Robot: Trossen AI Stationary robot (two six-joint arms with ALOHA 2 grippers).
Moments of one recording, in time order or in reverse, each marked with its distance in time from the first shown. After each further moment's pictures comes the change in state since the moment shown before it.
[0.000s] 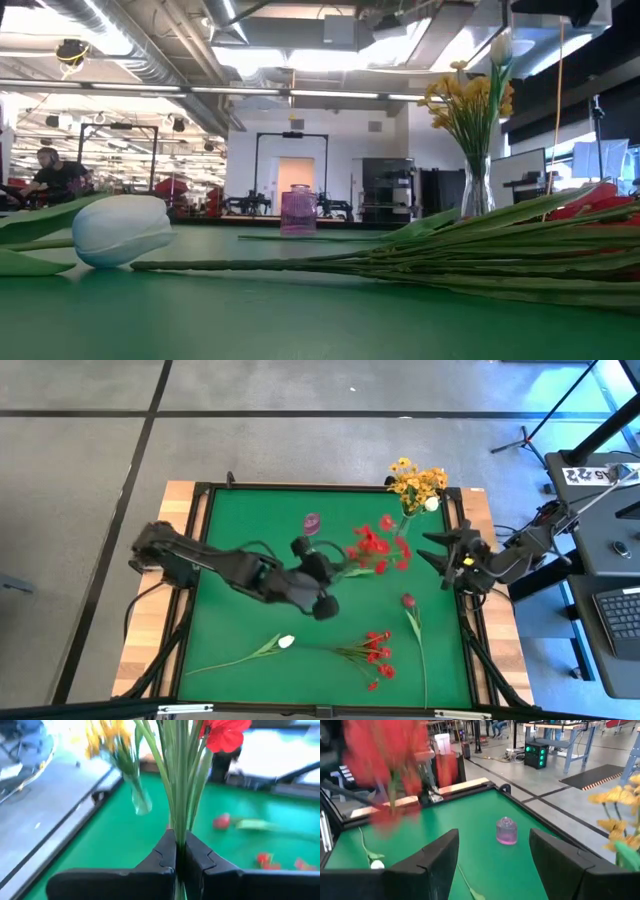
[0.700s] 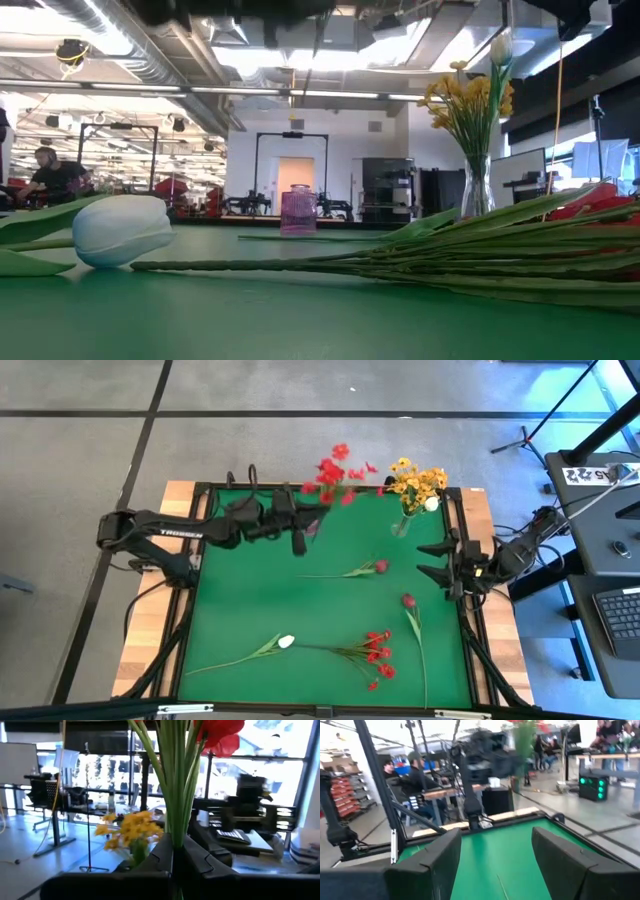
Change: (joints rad) left arm 0.501 -0.359 -0.867 1.321 0.649 0.262; right arm 0.000 -0.188 -0.314 0.573 -0.214 -0.316
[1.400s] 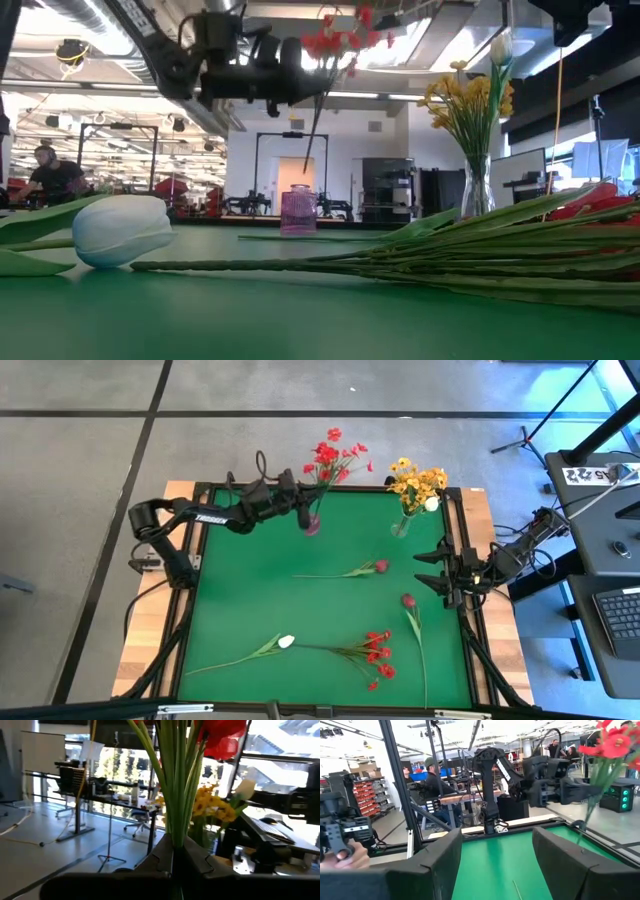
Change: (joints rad) left arm 0.310 0.274 -0.082 0.341 0.203 -0.081; right arm -0.001 -0.004 -0.109 0.183 -0.091 -0.062
